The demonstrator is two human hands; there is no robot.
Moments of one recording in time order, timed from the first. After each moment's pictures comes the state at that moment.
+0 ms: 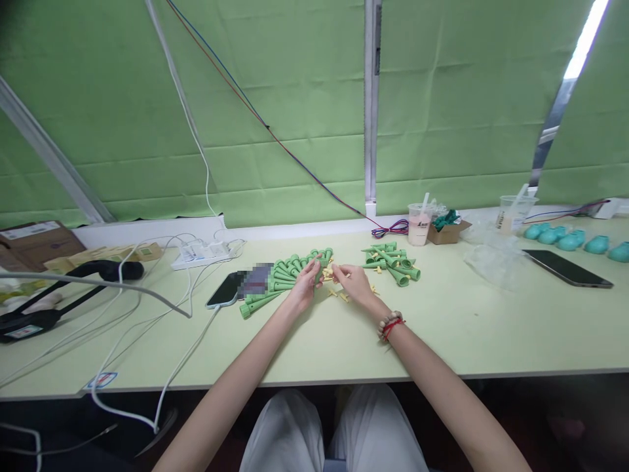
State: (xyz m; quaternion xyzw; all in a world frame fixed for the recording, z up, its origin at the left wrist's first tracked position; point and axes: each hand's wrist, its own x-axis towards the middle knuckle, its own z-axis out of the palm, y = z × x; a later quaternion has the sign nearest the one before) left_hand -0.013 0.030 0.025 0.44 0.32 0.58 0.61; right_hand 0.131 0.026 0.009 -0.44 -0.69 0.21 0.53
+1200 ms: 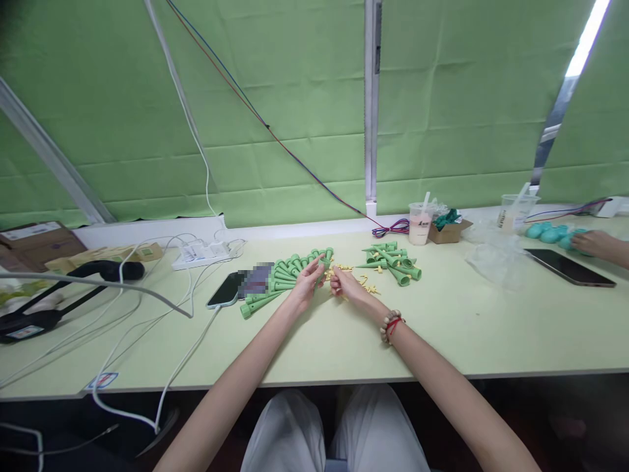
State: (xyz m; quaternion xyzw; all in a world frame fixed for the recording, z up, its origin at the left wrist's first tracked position) left_hand -0.013 0.031 0.020 0.49 0.31 0.57 0.58; right_hand 0.118 0.025 0.006 -0.38 -0.64 0.48 0.46
